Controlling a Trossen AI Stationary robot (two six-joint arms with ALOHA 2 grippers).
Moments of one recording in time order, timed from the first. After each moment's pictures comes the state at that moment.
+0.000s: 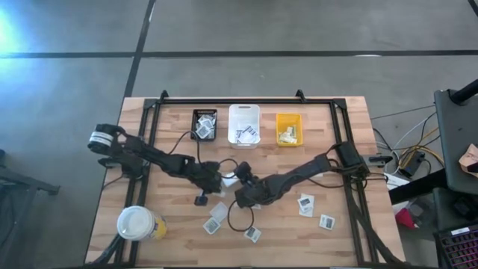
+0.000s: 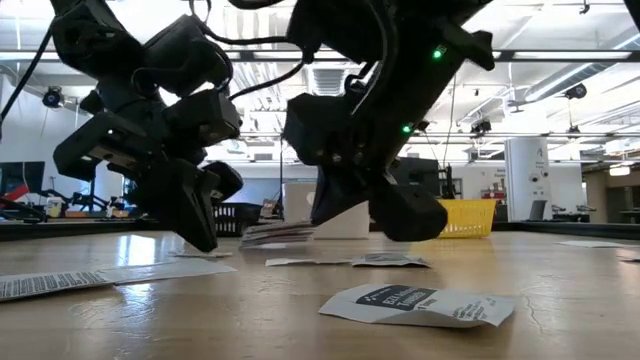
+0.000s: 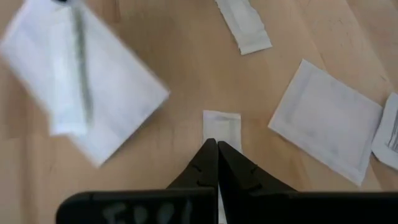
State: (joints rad) left arm -0.13 1.57 0.60 0.12 0.18 0.02; right arm 0.29 2.11 1.37 -0.38 0.68 -0.57
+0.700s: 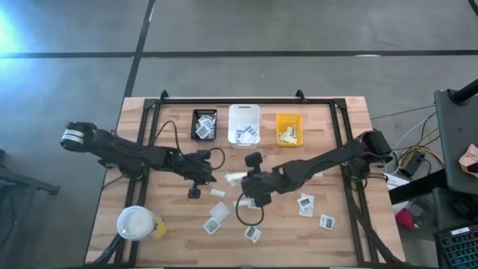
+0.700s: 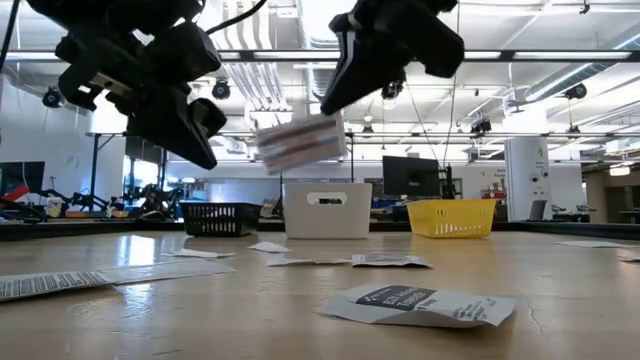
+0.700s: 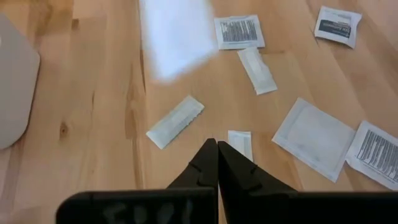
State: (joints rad) left arm -0.13 1.23 0.60 -0.10 0.03 0.03; right arm 0.29 1.81 1.37 -0.50 0.45 -0.23
